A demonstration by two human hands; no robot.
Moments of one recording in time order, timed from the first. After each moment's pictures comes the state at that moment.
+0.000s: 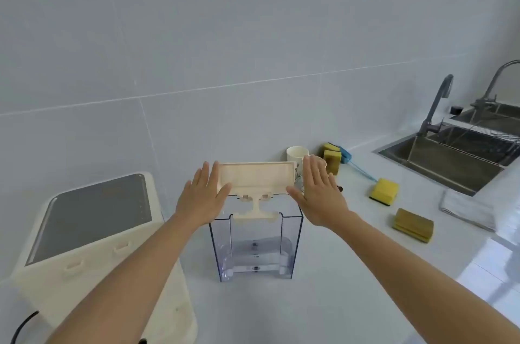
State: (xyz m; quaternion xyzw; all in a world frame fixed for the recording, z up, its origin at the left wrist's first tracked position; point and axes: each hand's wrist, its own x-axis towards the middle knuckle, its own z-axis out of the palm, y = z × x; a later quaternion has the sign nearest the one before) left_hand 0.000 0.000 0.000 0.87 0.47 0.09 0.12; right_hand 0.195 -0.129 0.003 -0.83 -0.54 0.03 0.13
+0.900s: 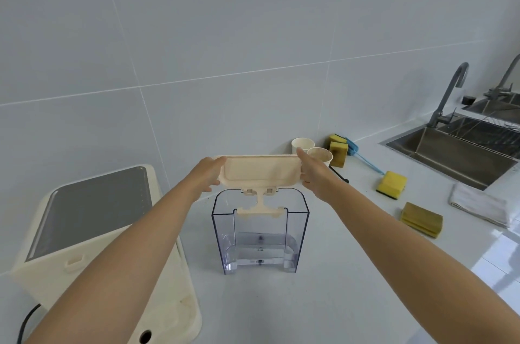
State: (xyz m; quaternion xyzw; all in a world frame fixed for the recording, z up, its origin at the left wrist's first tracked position) left_hand 0.018 0.024 0.032 0.67 0.53 0.18 0.49; right_hand 0.199 -0.078 0.025 -0.72 -0.24 0.40 0.51
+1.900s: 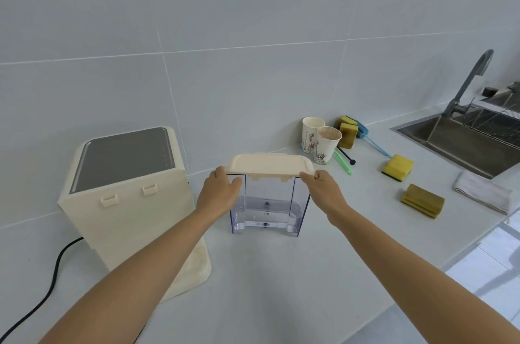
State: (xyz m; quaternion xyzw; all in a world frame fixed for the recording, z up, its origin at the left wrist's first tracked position) left_hand -0.019 -0.064 -0.029 0.75 0.56 0.18 0.30; right_hand 0.151 -0.151 -0.022 -0.79 -0.31 0.30 0.42
